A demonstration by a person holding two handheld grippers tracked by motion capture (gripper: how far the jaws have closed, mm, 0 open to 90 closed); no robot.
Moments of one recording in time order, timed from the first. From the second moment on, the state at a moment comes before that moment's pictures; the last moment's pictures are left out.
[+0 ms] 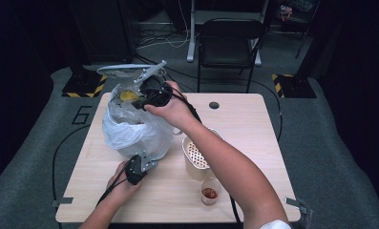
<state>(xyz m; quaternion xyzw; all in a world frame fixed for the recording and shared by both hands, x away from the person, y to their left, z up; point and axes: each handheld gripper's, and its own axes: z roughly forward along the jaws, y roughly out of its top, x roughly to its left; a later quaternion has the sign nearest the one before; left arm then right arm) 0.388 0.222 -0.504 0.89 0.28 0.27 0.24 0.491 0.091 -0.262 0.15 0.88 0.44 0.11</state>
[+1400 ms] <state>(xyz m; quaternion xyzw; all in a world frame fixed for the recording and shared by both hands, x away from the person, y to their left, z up) 0.388 0.222 -0.503 0.89 0.28 0.27 0.23 0.458 0.032 -0.262 0.15 0.87 0.45 0.12</state>
